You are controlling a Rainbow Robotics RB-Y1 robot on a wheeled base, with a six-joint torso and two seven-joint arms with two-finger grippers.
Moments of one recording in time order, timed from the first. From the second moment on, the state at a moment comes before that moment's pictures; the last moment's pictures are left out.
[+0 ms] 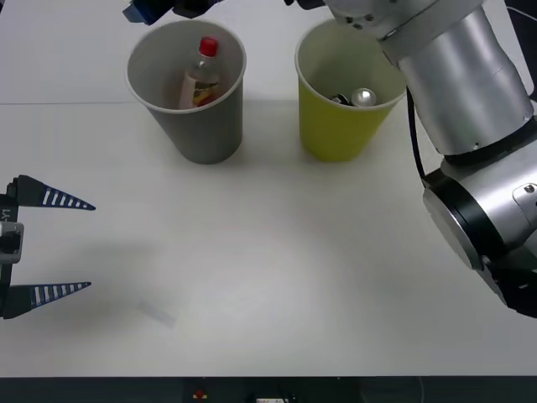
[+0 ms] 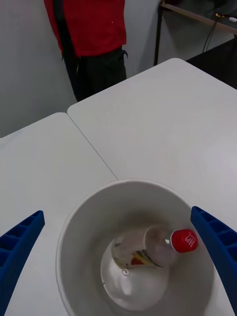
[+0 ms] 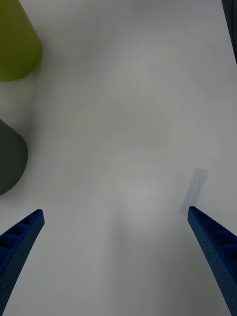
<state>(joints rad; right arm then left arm) -1.24 -0.20 0.25 -1.45 2.33 -1.22 -1.33 0.26 1.13 0.26 -2.01 -1.31 -1.13 -0.09</state>
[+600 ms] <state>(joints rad) -0.83 -0.21 0.11 -2.04 2.33 -1.43 -1.23 0.26 1.13 0.26 -2.01 -1.31 -1.13 -0.09</state>
